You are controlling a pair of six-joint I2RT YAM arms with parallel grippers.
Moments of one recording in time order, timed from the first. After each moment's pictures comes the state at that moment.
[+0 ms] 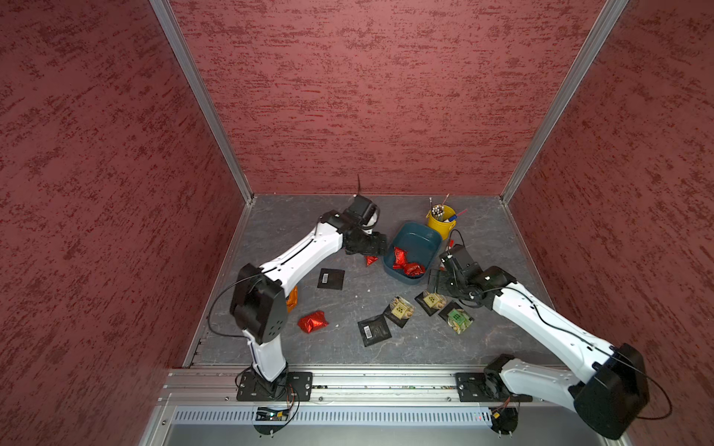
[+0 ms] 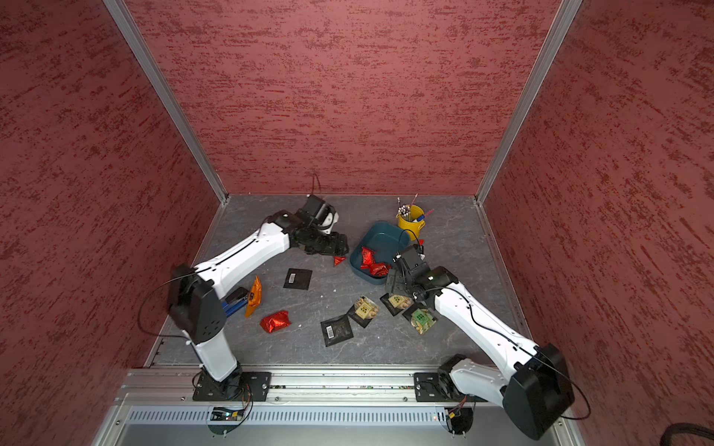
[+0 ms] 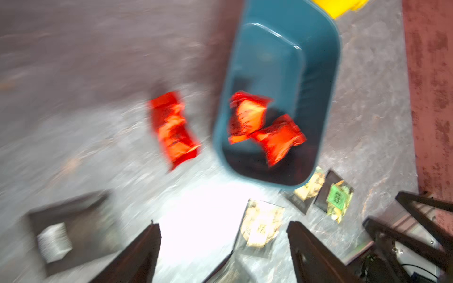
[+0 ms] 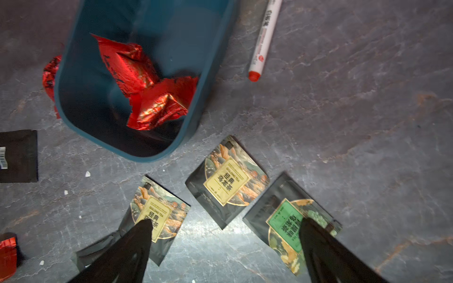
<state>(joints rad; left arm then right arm) -0.56 1.69 1.54 -0.91 0.13 -0.43 0.56 1.19 0.92 -0.81 0.18 0.69</state>
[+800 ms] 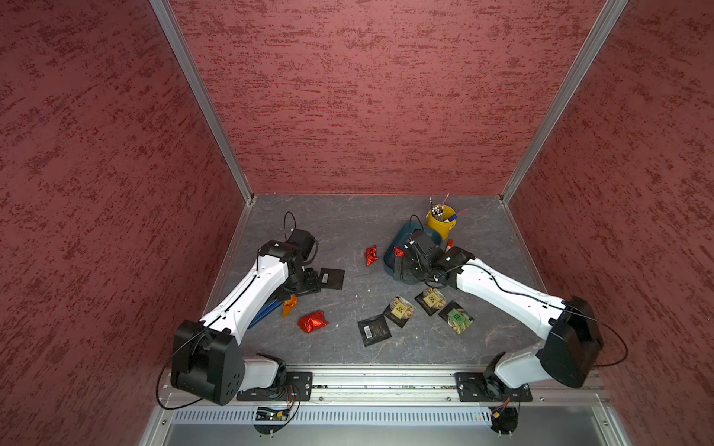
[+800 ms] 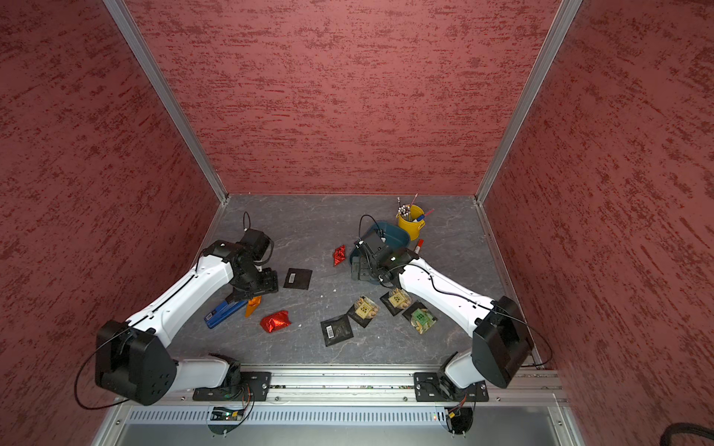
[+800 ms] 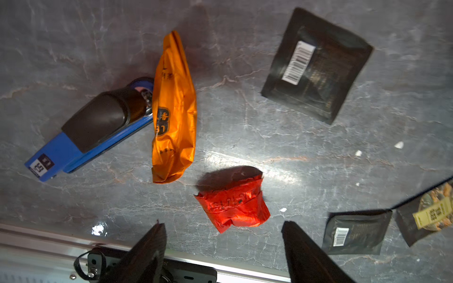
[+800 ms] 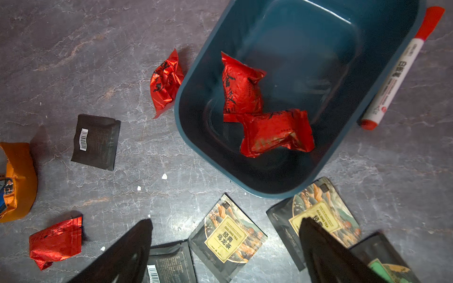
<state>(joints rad) -0.27 1.36 1.06 -1.20 -0.05 -0.55 0.72 1.48 1.18 -0.73 0.15 0.67</state>
